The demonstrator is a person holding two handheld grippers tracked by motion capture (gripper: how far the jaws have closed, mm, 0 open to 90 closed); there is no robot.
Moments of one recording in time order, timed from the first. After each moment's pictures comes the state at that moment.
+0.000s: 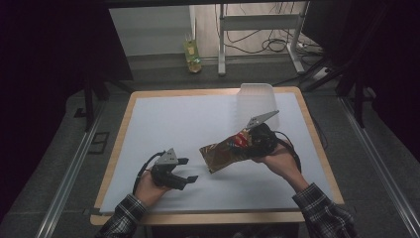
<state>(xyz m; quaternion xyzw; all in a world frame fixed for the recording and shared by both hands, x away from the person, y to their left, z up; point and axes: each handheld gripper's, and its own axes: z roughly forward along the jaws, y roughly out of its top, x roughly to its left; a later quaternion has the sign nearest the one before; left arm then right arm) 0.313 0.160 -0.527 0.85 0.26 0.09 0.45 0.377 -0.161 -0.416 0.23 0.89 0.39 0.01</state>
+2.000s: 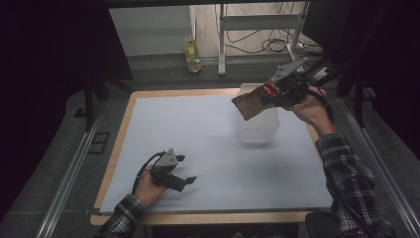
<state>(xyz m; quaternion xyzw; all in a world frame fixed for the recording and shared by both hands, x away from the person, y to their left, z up) 0.314 0.163 -0.531 0.85 0.25 0.12 0.44 0.471 -0.222 -0.318 0.15 0.91 0.33 0.20</state>
